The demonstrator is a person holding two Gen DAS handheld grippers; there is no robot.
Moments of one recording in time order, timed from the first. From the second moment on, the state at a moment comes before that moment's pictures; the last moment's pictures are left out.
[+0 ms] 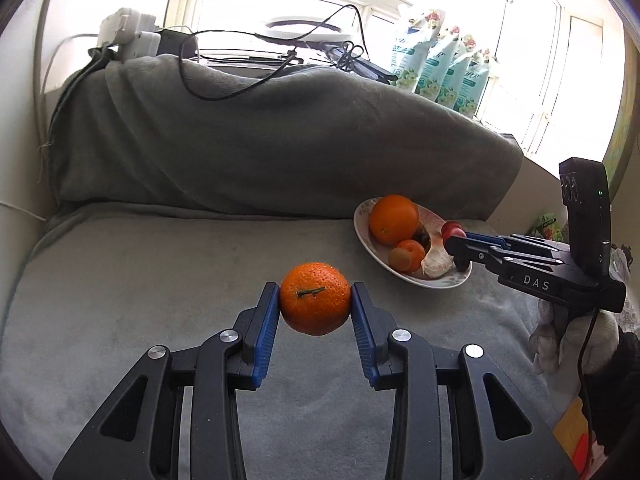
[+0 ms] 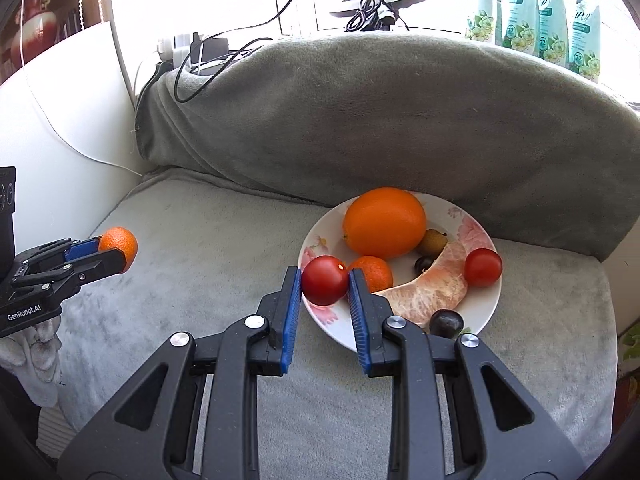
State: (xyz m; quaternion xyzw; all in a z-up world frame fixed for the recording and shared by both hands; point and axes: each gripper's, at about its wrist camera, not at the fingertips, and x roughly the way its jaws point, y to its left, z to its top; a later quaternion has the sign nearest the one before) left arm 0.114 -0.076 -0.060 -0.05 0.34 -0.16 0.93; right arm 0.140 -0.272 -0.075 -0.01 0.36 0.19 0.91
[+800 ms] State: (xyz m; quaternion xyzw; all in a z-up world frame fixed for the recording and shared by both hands) left arm 0.183 -0.196 -0.069 0.00 0.35 -0.25 0.90; right arm 0.216 -0.333 -0.087 0.01 0.37 0.16 0.91
